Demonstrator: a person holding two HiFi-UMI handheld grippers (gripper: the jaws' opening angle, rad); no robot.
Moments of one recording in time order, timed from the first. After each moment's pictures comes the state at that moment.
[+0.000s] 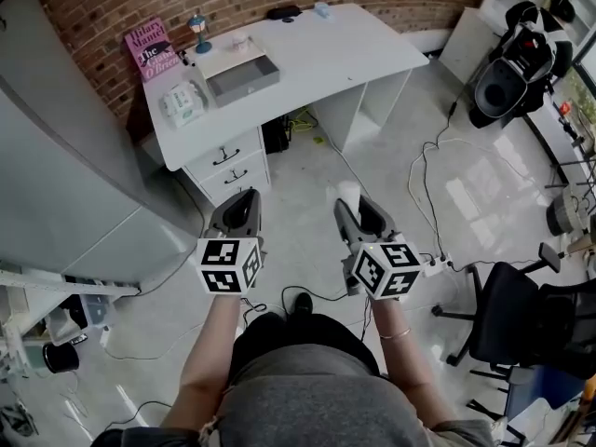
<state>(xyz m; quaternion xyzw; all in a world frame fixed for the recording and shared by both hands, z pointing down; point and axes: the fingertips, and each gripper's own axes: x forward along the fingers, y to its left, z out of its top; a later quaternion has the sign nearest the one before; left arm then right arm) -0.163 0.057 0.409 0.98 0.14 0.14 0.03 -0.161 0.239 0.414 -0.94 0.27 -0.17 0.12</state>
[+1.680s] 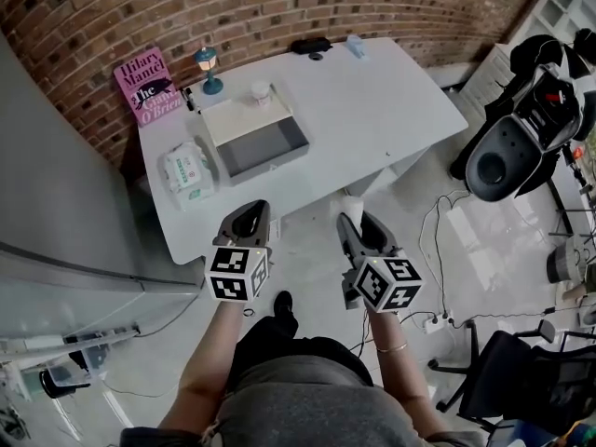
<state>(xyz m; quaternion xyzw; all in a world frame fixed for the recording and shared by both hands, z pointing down) 0.104 -0.039 0.426 0.98 0.14 0.16 0.04 0.106 0.133 0.419 -0.93 0.27 -0.19 0.13</state>
